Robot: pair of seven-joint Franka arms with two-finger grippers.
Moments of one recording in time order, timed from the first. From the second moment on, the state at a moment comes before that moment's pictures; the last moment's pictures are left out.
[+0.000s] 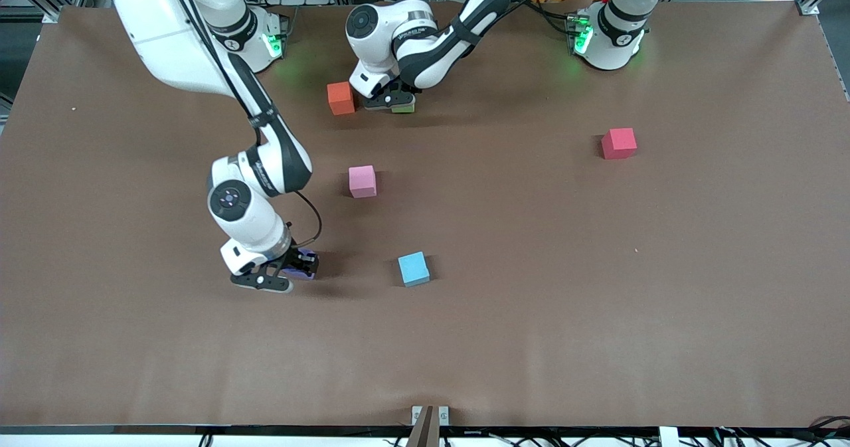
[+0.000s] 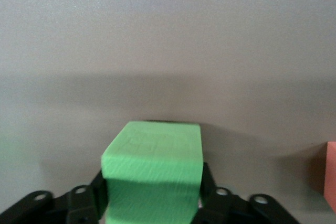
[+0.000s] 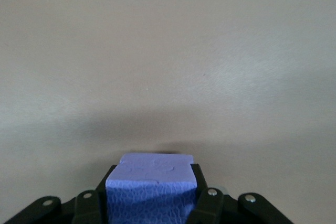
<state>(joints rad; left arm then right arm) -0.90 0.69 -0.40 -1.69 0.15 2.14 -1.36 0.34 0.57 -0.03 -1.79 -0.01 2.53 0.49</state>
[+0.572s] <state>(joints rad) -0.90 0.66 -0.32 -1.66 0.15 2.14 -1.37 0.34 0.24 -0.03 -2.11 -0.01 2.52 0.50</state>
